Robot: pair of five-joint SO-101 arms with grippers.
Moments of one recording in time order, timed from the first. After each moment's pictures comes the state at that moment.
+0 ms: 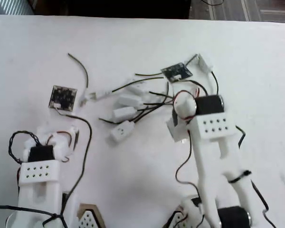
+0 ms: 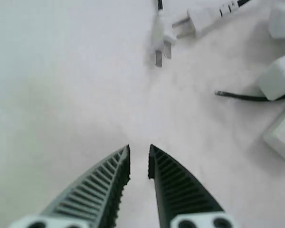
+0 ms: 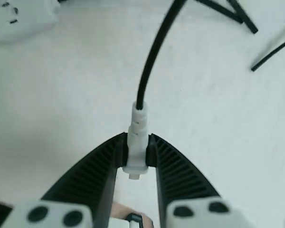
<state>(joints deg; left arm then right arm) -12.2 -53.1 71.1 47.2 -15.8 -12.9 -24.7 23.6 89.6 16.1</state>
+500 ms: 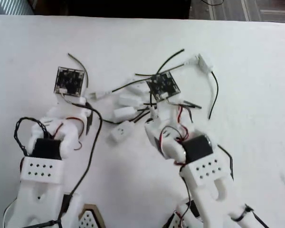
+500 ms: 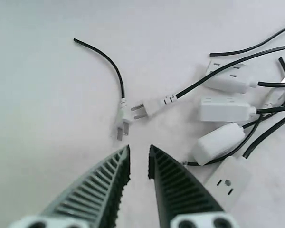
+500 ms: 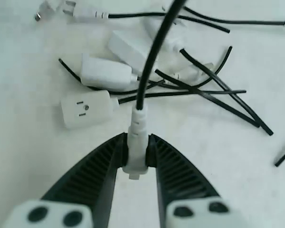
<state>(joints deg) 0.0 -53.1 57.8 48.1 -5.1 -26.7 -48.3 47.5 59.6 4.6</state>
